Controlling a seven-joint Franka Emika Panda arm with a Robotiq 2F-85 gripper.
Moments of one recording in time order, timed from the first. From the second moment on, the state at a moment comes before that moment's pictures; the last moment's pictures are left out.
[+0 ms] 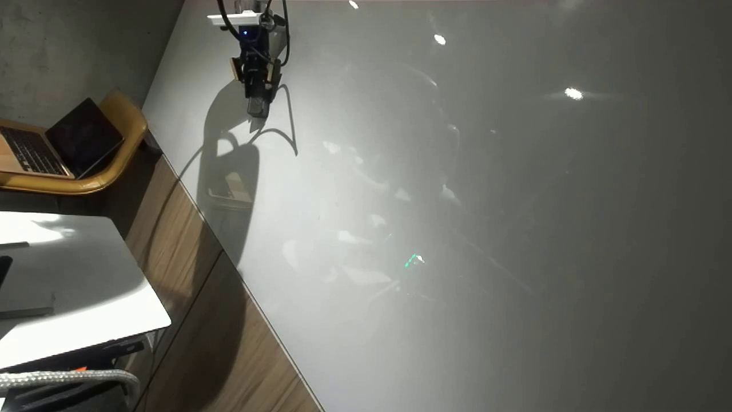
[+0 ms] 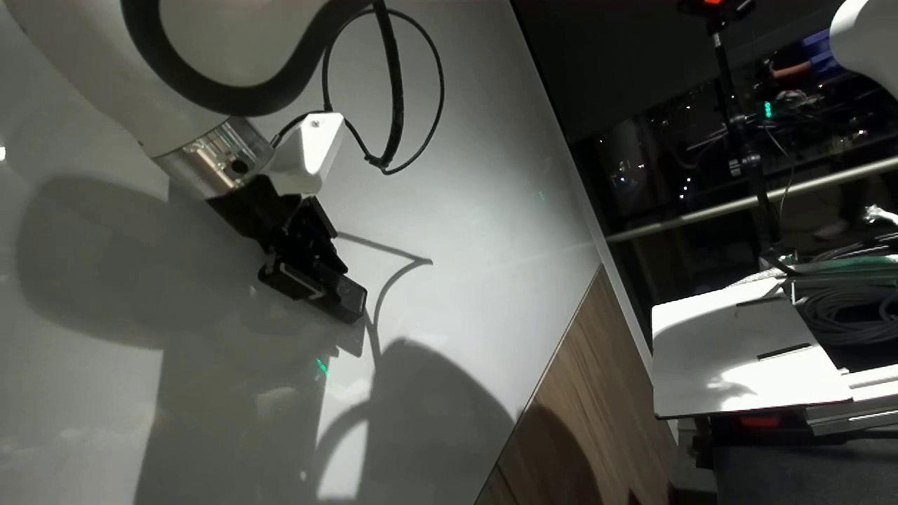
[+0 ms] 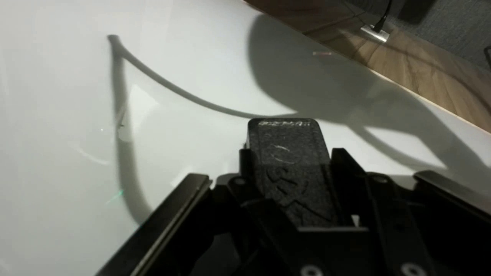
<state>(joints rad) 0.53 0.55 0.16 -1.17 -0.63 1.68 0.33</state>
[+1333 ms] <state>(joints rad) 0.20 0.18 0.15 -2.03 -0.22 1.70 0.23</state>
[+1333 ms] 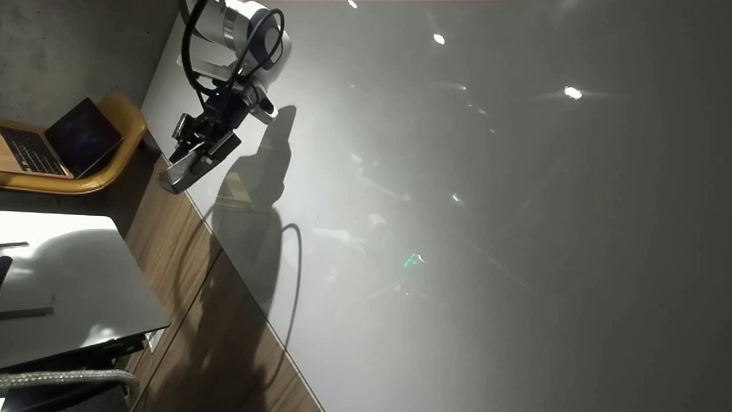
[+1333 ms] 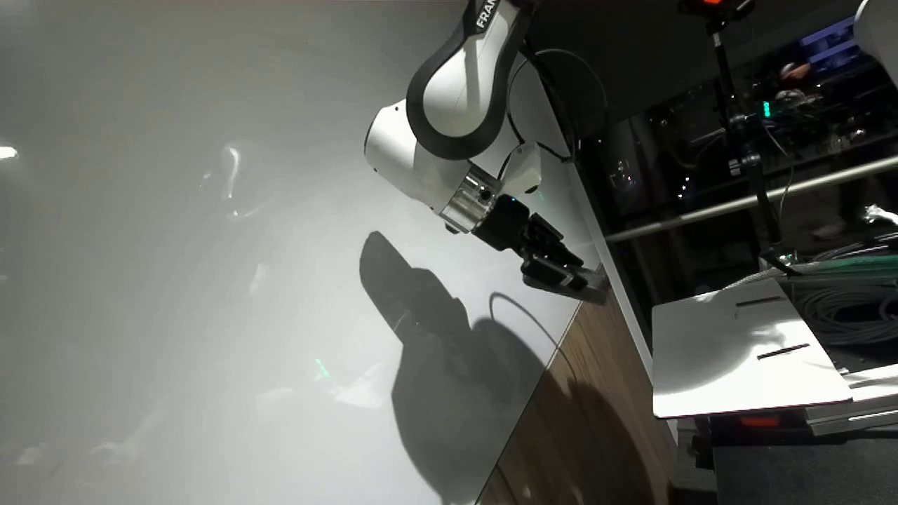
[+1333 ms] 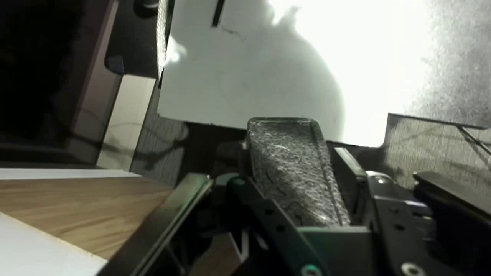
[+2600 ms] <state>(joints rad) 0.06 0.26 0.06 -2.24 -0.08 1.69 0.02</state>
